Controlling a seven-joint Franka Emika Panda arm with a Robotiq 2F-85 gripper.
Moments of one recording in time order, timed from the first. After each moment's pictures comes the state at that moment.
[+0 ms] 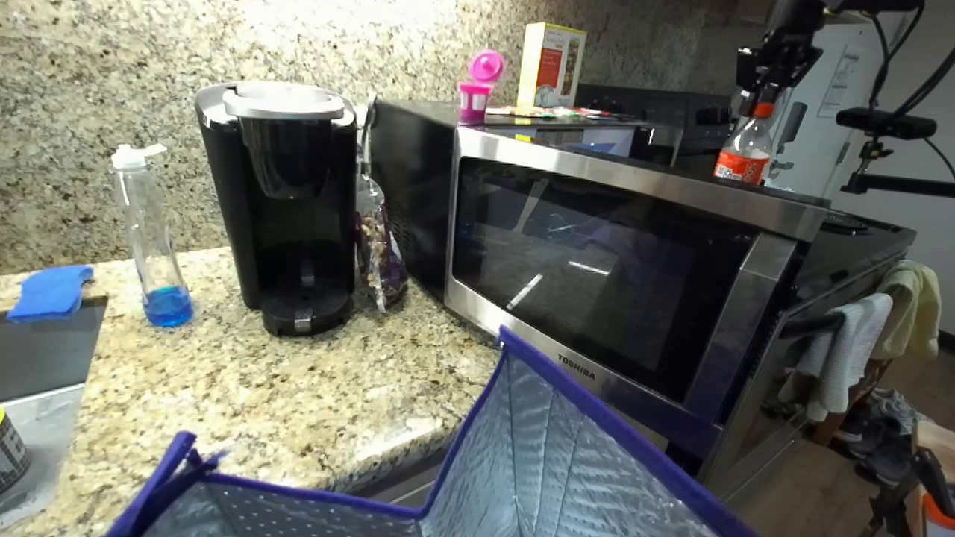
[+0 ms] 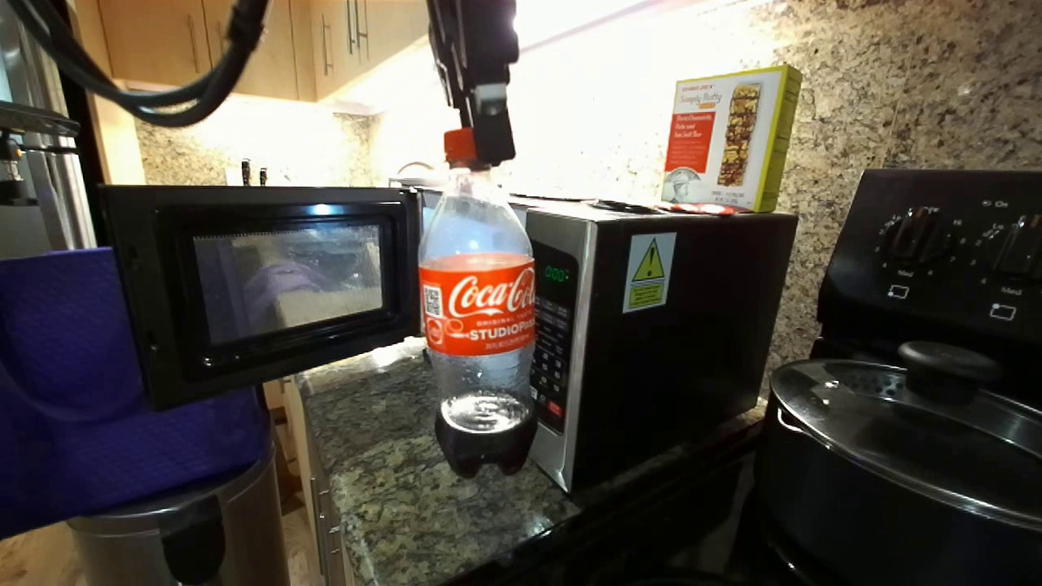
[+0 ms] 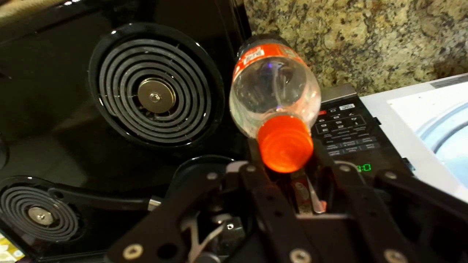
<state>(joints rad) -0.21 -0.16 -0.21 -1.91 -0.17 1.94 0.18</state>
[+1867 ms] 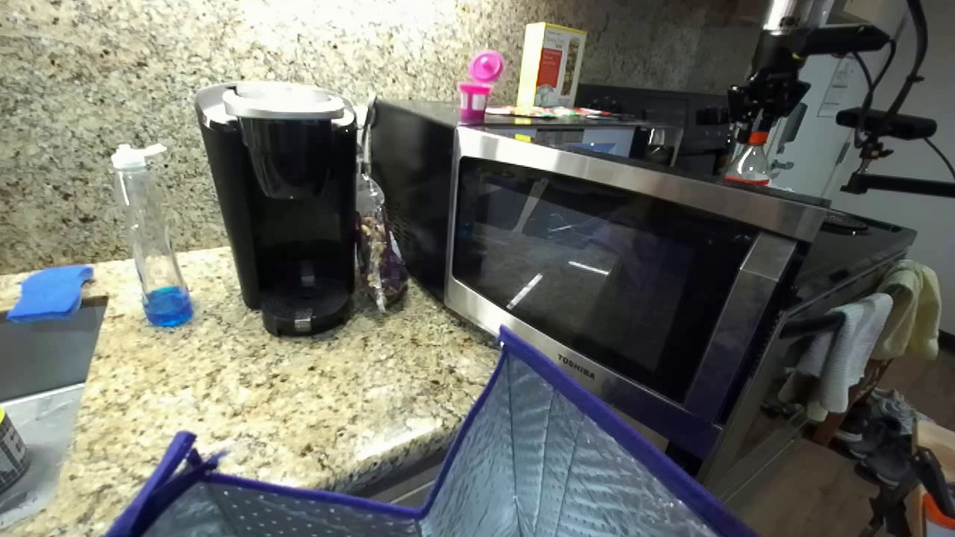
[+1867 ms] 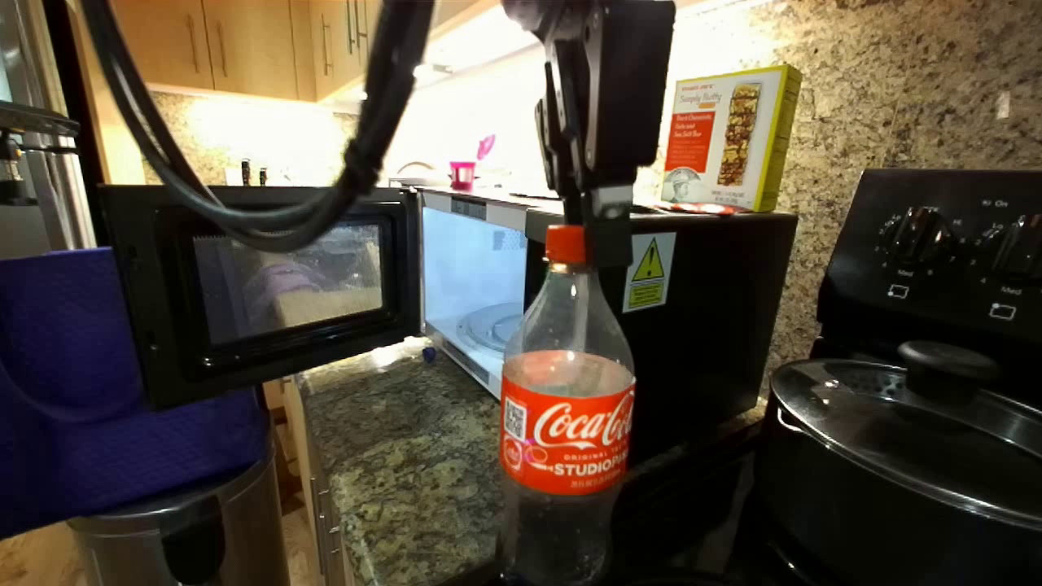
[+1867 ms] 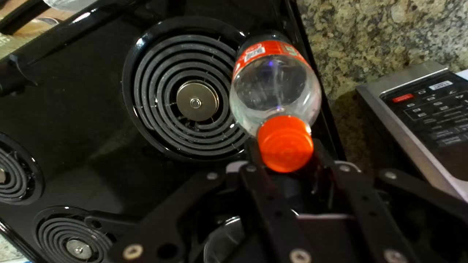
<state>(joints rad) -0.25 0.05 -0.29 -1.78 -0.15 1.95 0.18</state>
